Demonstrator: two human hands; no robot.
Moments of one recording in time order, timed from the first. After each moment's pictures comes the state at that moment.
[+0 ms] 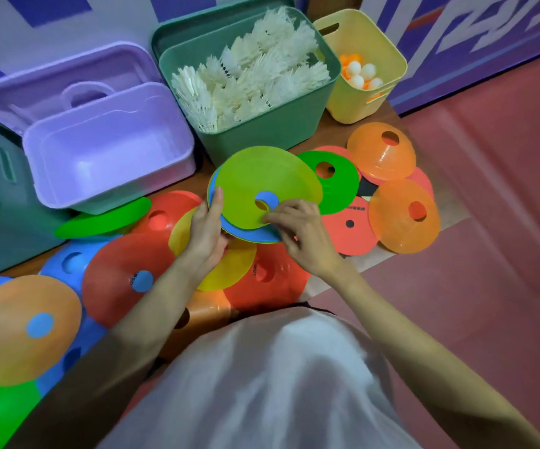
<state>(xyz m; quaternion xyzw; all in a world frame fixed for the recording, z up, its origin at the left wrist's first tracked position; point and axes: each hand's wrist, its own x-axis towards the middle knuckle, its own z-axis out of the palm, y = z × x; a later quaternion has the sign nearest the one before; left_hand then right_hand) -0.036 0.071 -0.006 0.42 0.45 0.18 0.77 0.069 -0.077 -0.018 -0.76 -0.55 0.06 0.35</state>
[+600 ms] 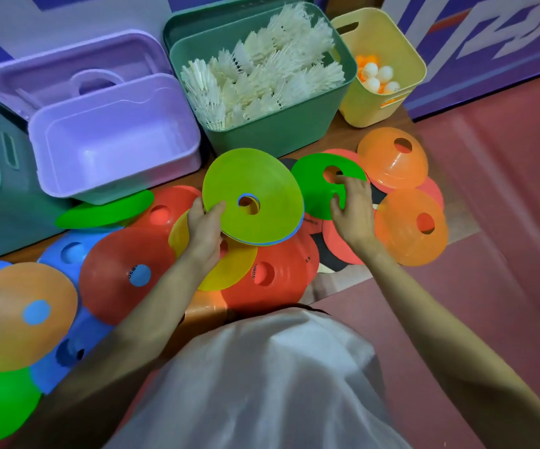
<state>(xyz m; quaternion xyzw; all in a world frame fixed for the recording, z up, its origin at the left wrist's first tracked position) -0.031 0.078 -0.020 0.42 0.52 0.23 0.70 0.155 -0.089 -0.047 -0.89 -0.33 0.06 0.31</state>
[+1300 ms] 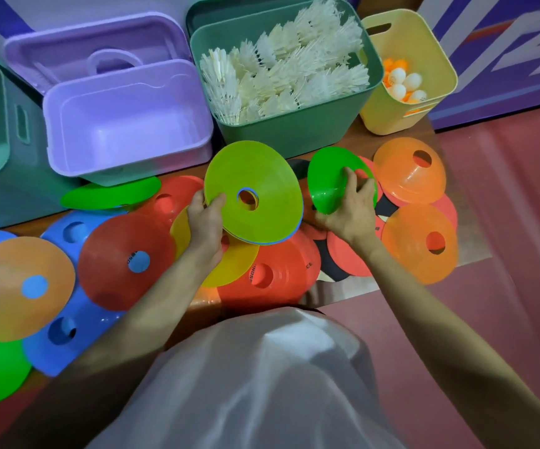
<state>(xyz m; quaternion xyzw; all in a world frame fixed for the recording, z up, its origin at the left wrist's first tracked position) -0.026 0.075 -0.021 0.41 0.54 0.31 0.67 0.174 -0.067 -0.064 -0.90 -0.34 0.10 0.24</state>
